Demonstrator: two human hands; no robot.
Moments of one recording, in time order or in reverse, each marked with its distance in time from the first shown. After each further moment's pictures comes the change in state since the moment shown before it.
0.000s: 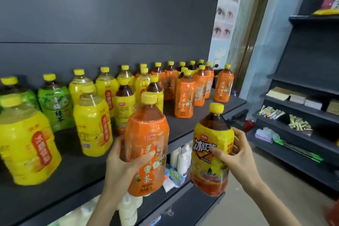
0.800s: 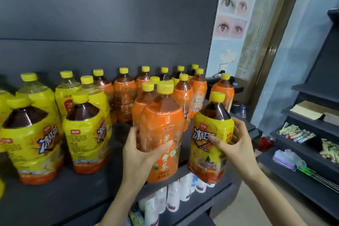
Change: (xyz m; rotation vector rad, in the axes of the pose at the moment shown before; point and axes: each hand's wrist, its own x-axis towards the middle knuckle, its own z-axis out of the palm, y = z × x) left_hand 0.177 -0.047 0.256 0.043 0.132 0.161; right_hand 0.277 0.094 -0.120 0.020 -0.110 -0.095
